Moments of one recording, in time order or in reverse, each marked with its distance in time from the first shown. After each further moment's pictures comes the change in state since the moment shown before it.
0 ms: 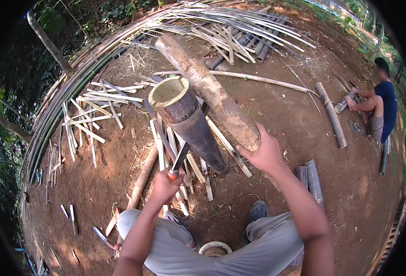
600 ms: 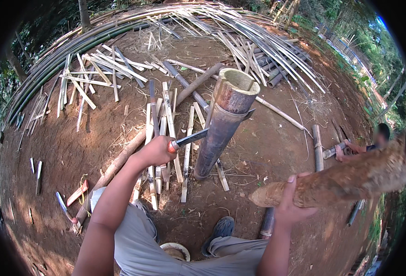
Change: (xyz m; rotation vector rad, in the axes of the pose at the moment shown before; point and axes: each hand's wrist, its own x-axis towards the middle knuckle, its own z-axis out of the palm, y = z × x) left_hand 0.074 0.026 -0.028 0.141 -0.254 0.171; right_hand -0.072 -0.013 -0.049 0.544 0.672 -0.273
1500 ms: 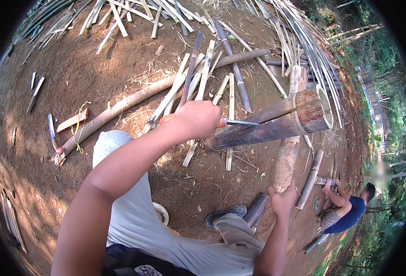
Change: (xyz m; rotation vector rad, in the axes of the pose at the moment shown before) left_hand -0.035 0.033 -0.008 0.283 -0.042 -0.097; right_hand 0.001 0.048 0.011 -0.644 -0.760 0.336
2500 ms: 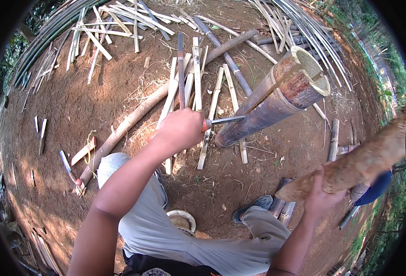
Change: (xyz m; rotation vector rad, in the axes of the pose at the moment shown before) left_hand -0.008 -0.008 0.005 0.123 0.034 -0.049; right_hand -0.021 -0.026 -0.016 0.405 0.575 -0.260
